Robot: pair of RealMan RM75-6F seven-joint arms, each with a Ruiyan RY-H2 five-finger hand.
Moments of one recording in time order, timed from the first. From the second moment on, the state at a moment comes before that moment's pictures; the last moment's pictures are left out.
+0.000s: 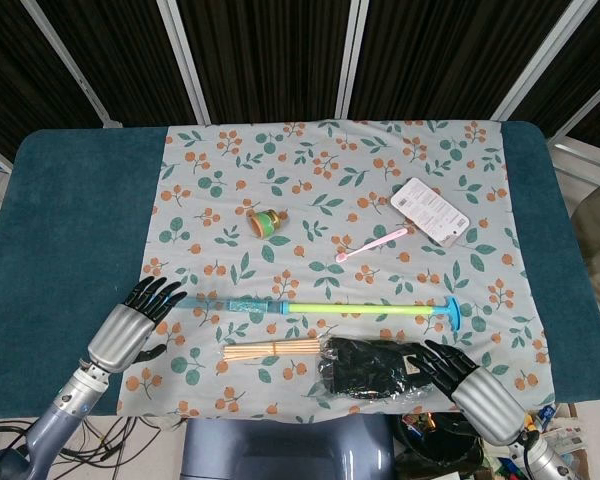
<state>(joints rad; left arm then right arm) -0.38 -1.46 0.04 -1.36 1.72 1.34 0.11 0.22 -1.28 -0.20 -1.34 -2.02 1.62 0.18</state>
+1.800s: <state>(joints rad) -0.54 -1.57 -0.11 -1.43 1.13 1.04 0.57 0.22 -1.28 -0.19 -1.34 -2.00 1.63 0.20</state>
